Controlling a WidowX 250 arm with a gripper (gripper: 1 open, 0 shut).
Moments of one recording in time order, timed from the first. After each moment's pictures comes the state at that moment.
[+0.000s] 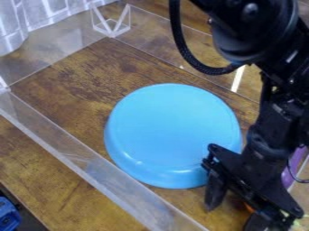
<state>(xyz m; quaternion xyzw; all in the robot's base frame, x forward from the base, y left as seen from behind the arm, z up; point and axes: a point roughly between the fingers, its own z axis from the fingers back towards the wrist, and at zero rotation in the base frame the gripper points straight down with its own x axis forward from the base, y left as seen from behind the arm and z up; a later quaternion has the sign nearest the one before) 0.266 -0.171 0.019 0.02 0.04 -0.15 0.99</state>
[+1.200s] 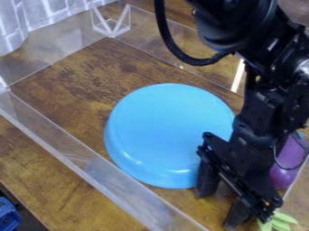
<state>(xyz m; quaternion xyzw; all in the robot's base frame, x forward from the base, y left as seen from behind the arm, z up) 0.273 -0.153 0.018 0.01 0.05 -0.22 0.98</state>
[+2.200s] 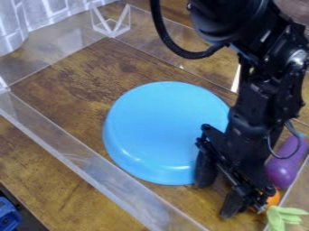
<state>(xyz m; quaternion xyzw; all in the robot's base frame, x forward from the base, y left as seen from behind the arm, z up) 0.276 -0.150 0.020 0.01 0.05 -0.24 0.97</state>
